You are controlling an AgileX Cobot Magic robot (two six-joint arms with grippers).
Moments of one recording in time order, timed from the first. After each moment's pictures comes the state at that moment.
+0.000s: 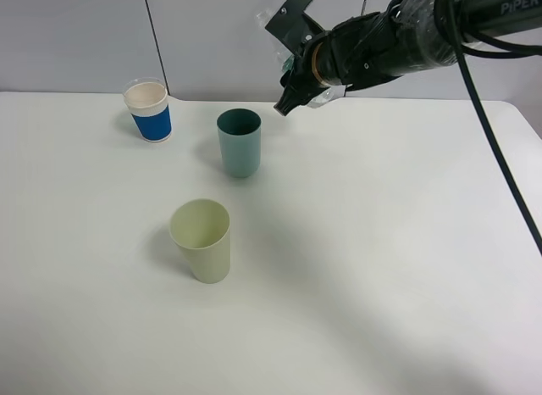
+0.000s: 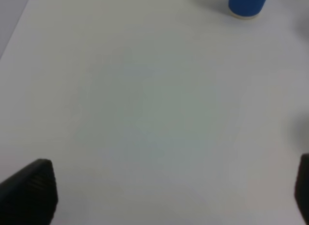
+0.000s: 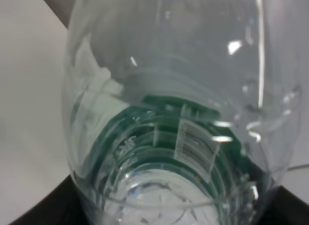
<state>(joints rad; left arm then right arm) -0.06 0.00 -0.50 0.14 1.06 -0.12 0.56 2.03 -1.36 -1.58 0.27 1.02</state>
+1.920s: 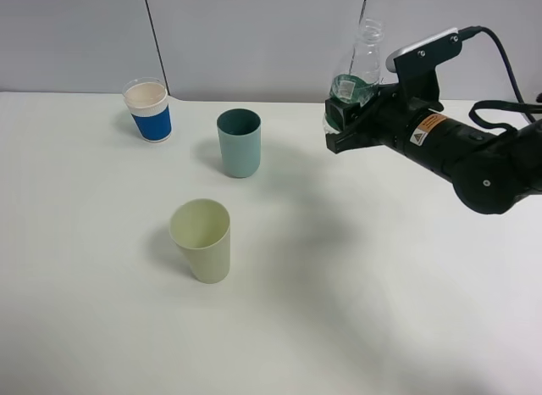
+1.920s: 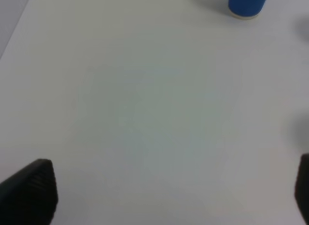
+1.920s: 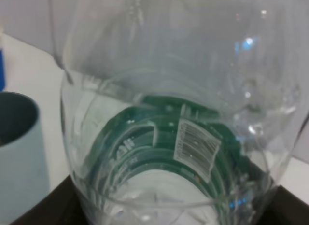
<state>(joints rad) -0.06 0.00 -0.50 0.14 1.06 -0.12 0.38 1.77 -0.59 -0.06 -0.92 -0.15</state>
